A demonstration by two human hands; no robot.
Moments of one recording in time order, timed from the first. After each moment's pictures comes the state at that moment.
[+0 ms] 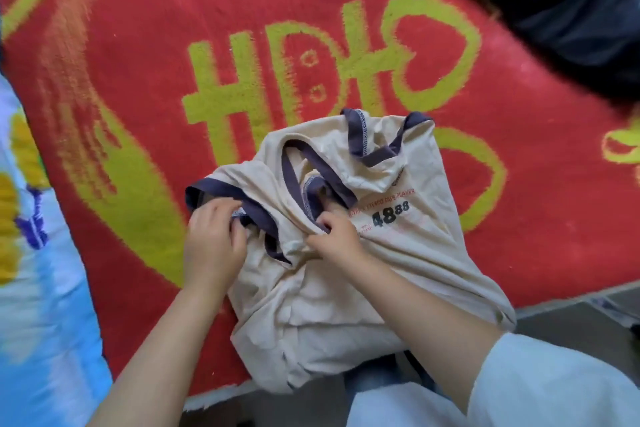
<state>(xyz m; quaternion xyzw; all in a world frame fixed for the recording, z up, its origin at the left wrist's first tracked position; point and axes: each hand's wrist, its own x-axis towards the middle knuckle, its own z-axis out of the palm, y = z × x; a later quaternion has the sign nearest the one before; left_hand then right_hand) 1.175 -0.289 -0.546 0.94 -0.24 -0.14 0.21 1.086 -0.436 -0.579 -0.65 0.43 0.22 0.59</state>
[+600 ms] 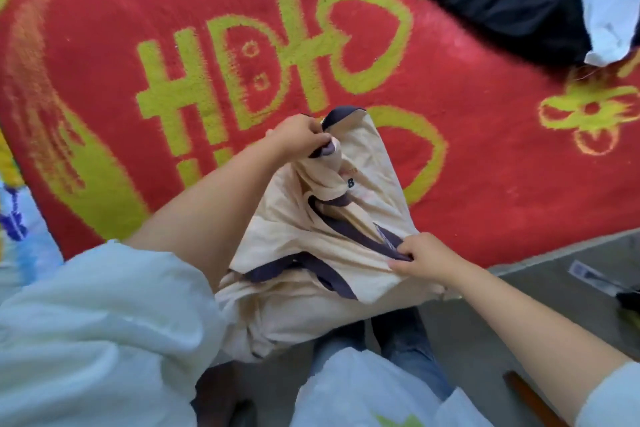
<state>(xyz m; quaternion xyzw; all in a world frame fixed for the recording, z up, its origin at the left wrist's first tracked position) 1.180 -0.503 -0.544 0.83 -0.28 -0.47 0.10 0.924 -0.580 -0.555 -0.80 0.19 0.44 0.37</state>
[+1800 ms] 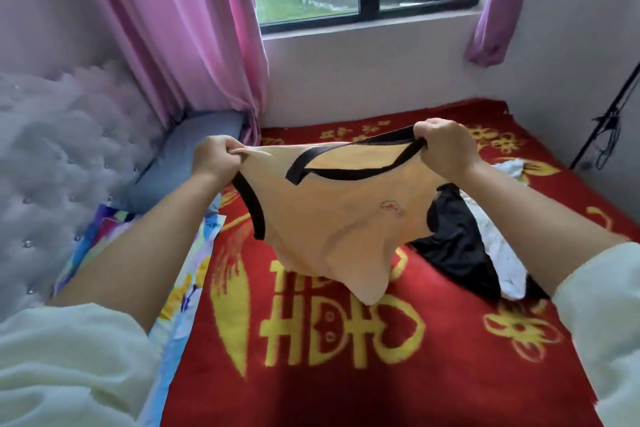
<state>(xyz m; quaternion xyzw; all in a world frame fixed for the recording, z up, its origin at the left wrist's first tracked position) 1.129 -0.357 -0.070 0.93 -0.12 0.14 0.32 1.019 -0.665 -0.092 -0.95 0.04 -0.30 0.10</state>
